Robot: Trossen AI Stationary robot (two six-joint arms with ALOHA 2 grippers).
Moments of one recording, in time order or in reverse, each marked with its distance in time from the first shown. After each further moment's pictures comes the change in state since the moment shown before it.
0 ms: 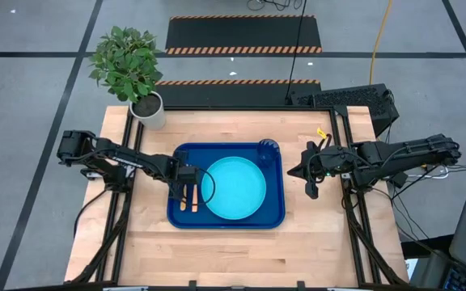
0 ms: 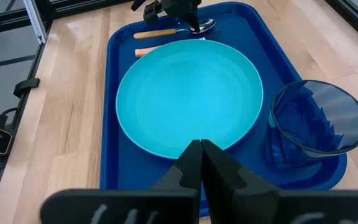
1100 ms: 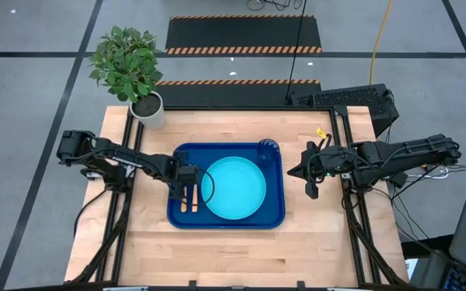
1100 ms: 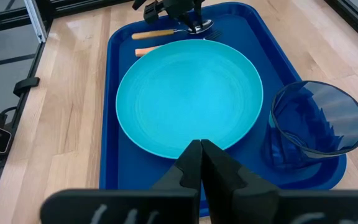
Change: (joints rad) left arm 0.000 -0.004 0.003 -0.003 0.001 -0.056; right arm 0.000 0.000 0.000 0.000 0.000 -0.007
